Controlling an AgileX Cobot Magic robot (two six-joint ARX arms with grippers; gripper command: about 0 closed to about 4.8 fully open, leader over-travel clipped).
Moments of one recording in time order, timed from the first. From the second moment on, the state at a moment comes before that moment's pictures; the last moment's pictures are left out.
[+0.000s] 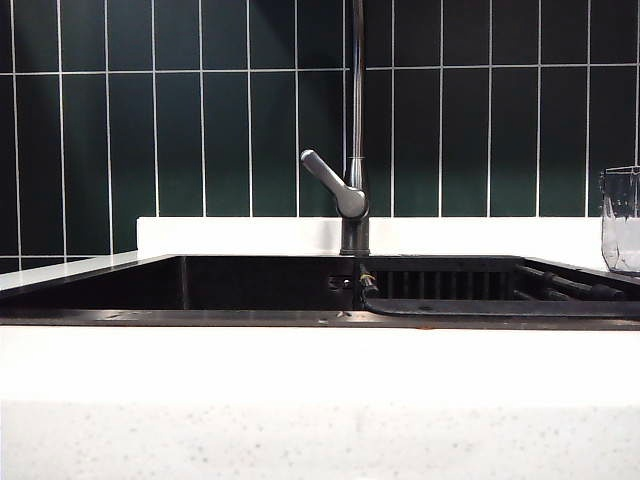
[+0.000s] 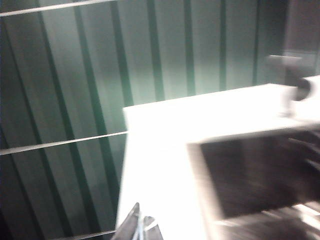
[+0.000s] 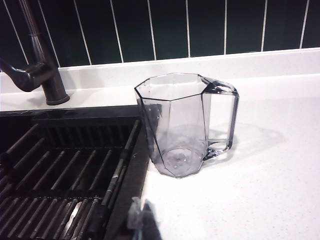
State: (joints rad) left arm -0.18 0.00 0.01 0.16 -0.05 0.19; right arm -0.30 0.00 0.01 0.02 -0.38 0.11
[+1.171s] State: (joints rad) left arm -0.01 0.00 0.01 0.11 0.06 -0.02; right arm -0.30 0.00 0.01 0.02 -0.38 0.11
